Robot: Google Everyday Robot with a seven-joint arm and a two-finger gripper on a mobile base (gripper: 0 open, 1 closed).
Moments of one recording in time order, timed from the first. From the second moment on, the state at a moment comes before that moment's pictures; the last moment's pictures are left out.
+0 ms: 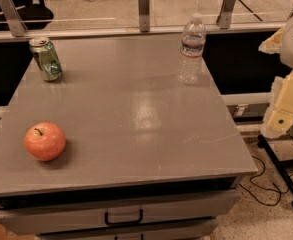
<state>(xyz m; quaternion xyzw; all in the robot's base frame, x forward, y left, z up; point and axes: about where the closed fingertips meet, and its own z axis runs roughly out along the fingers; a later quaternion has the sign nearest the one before) 0.438 -0.217 0.976 -0.60 0.78 -0.03 0.16</state>
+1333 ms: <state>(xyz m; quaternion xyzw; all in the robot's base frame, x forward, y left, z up) 0.506 -0.196 0.957 -0.56 0.79 -0.03 0.26</state>
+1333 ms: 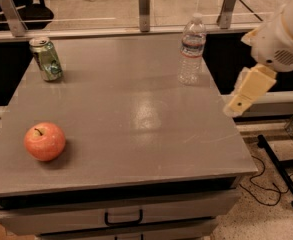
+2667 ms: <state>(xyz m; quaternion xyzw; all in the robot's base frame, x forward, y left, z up) 0.615 -0.157 0.899 -0.49 0.79 0.06 0.36</state>
